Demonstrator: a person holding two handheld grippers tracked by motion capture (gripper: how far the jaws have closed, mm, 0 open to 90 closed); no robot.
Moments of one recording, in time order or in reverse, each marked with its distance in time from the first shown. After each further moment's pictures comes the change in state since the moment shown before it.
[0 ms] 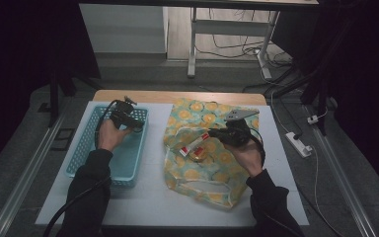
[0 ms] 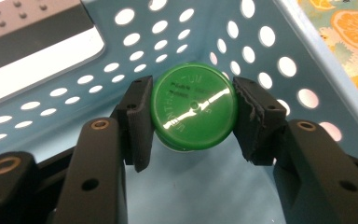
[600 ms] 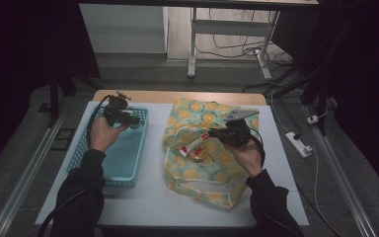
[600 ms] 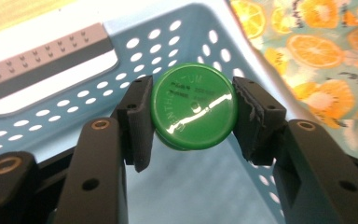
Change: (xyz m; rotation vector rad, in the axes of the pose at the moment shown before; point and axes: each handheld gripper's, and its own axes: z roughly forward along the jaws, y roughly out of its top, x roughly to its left) left arm -0.007 -0.002 -0.047 -0.085 -0.033 0.032; right arm 0.000 0.000 0.000 -0.003 0.000 0.002
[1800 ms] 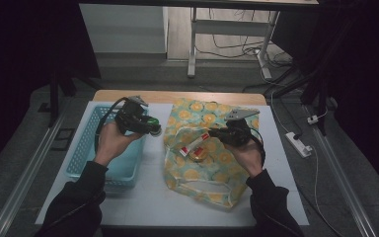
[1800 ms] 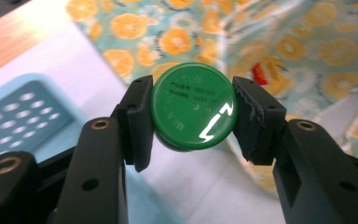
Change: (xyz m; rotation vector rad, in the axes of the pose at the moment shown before) left arm -0.096 0.007 -0.040 -0.086 -0.181 0.244; right arm 0.000 0.001 -0.001 -0.003 -0.006 0.001
